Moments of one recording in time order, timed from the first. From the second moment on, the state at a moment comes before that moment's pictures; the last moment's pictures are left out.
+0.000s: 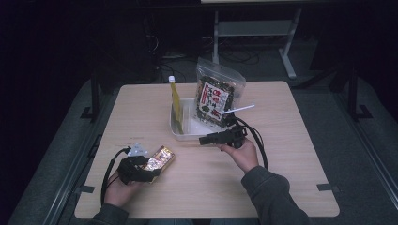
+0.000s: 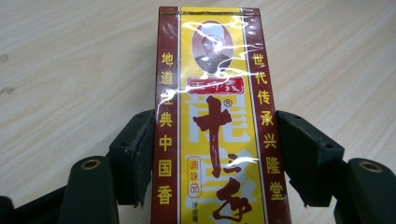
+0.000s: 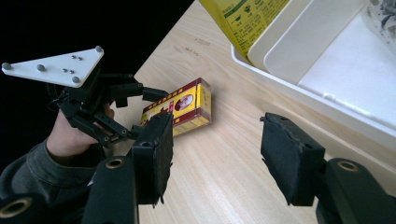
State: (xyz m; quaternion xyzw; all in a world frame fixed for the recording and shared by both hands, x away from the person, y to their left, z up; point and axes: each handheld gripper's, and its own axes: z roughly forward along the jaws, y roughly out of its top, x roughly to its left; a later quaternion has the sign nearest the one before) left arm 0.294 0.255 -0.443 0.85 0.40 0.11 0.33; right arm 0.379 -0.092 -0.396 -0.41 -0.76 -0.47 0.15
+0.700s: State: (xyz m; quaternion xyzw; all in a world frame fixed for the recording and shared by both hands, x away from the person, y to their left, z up) left arm 0.286 0.247 -0.429 0.84 0.37 0.12 0.37; right arm 0.373 -0.097 -0.398 -0.42 -0.76 -0.47 0.16
